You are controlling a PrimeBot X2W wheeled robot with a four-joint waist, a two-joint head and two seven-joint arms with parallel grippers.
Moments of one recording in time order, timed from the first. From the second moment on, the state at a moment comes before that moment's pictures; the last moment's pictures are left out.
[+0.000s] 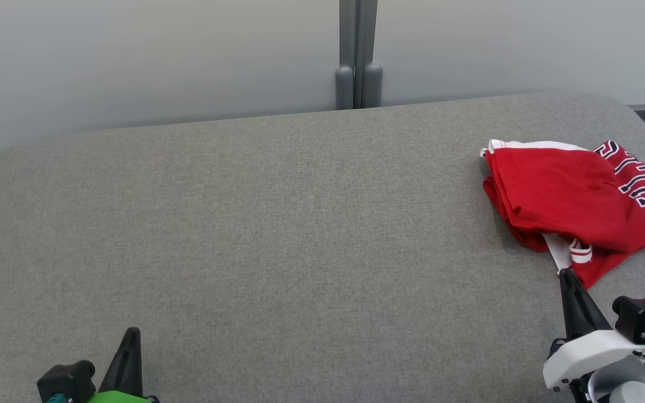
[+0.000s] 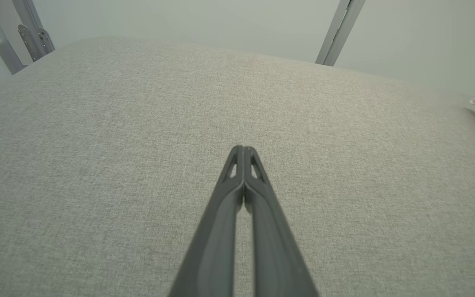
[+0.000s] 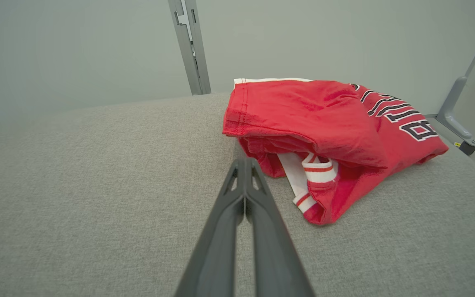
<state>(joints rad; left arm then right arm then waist) 0.11 0.21 -0.25 0.22 -0.55 0.11 -0.24 0.09 -0.24 0.22 0.22 0.36 -0.12 -0.25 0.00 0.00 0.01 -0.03</state>
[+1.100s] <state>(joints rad) 0.08 0.15 -0.15 0.21 -0.90 0.05 -0.12 0.06 -0.18 0.11 0.21 0.79 -0.07 -0.14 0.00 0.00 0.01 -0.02</state>
